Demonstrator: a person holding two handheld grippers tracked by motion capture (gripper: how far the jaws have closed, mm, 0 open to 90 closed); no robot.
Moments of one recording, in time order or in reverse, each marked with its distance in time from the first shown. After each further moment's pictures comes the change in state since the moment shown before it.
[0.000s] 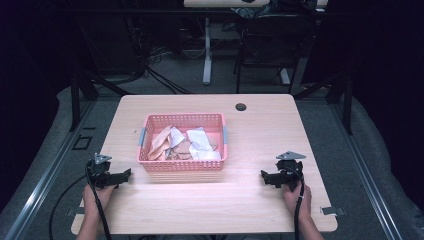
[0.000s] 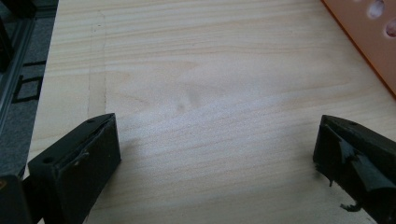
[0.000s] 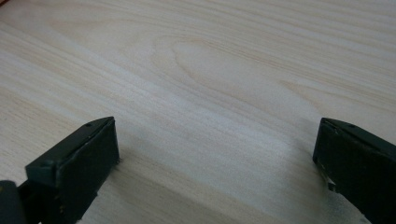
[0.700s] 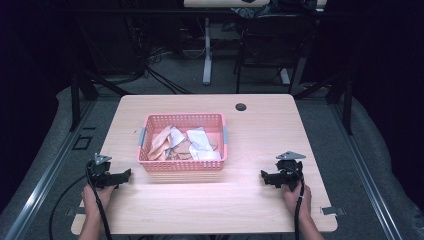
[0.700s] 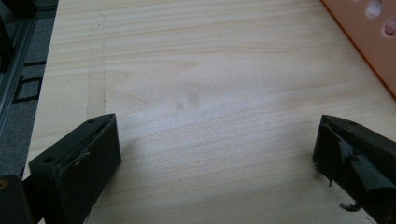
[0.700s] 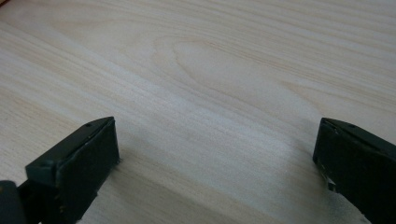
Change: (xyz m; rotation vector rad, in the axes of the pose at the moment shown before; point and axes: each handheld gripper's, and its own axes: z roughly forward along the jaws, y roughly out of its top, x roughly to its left) left arm -0.001 0.000 0.000 -0.003 0.002 -0.002; right arm 0.000 0.000 0.000 0.004 0.006 -0.003
